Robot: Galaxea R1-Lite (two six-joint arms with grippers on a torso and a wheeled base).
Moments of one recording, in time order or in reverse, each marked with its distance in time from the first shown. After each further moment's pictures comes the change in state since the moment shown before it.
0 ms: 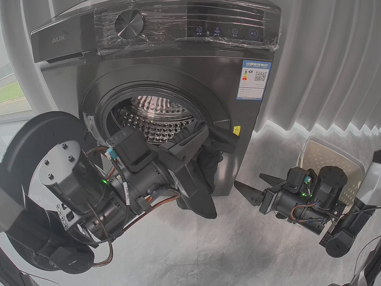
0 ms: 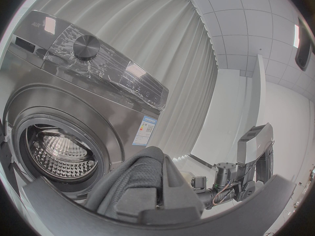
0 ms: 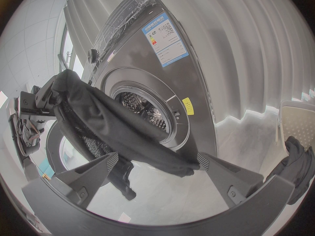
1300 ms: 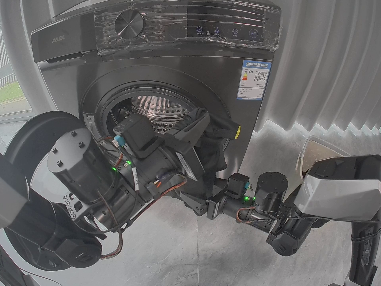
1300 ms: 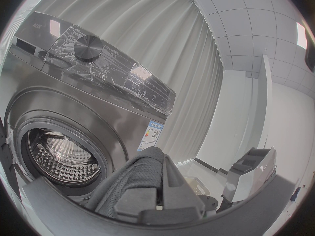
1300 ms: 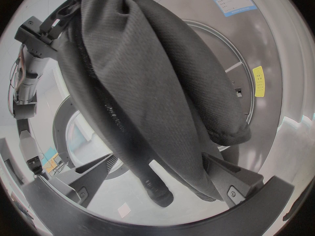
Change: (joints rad) left arm -0.001 0.026 -0.093 0.046 0.064 -0.001; right arm 0.121 0.351 -0.395 -0.001 0.133 -0.114
